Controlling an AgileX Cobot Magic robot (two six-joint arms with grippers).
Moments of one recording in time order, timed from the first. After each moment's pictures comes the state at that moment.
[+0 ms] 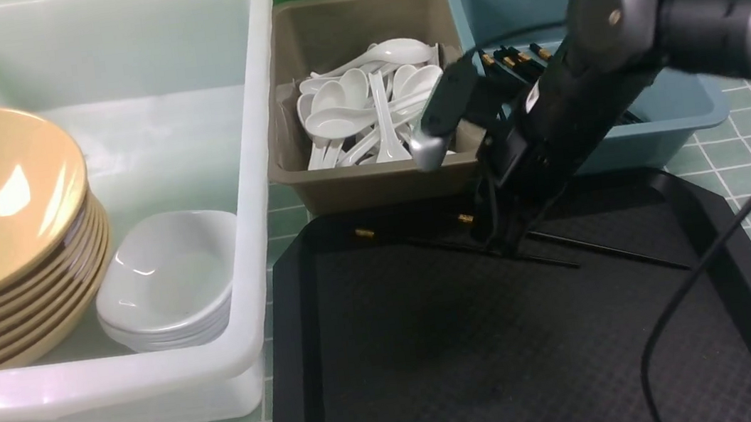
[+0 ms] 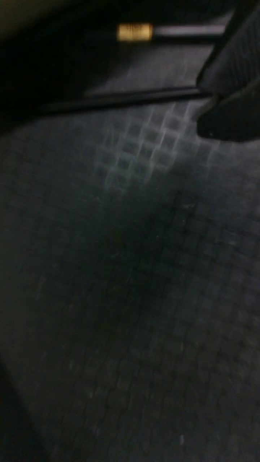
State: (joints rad) right arm 0.45 1.91 -1.45 0.29 0.89 -0.76; left arm 0.08 0.20 -0.20 -0.76 -0.11 0.58
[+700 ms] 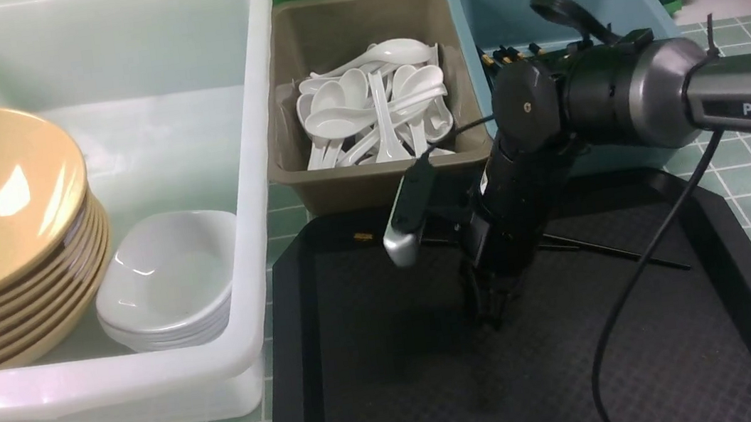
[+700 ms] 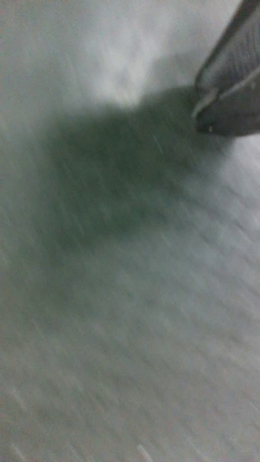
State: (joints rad) right arm 0.53 2.05 -1.49 0.24 1.00 -0.80; left arm 0.08 0.20 -0.20 -0.76 -0.12 0.58
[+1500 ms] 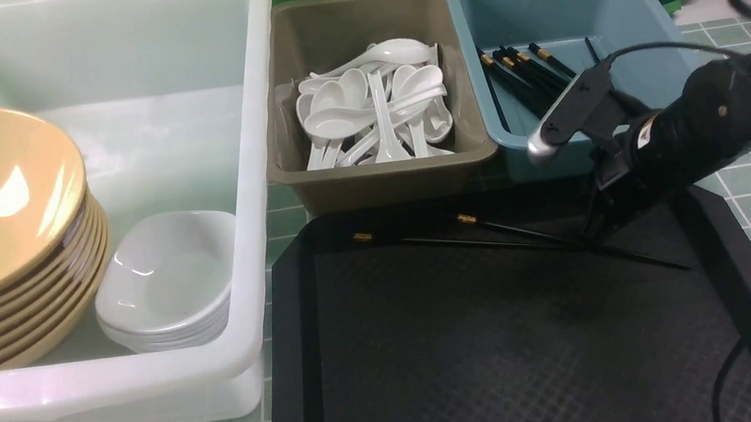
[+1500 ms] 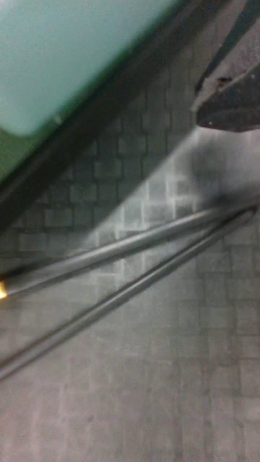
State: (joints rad) right arm 0.27 1.86 -1.10 0.10 0.35 -0.58; left arm 0.08 0.20 -0.20 -0.76 -0.13 0.56
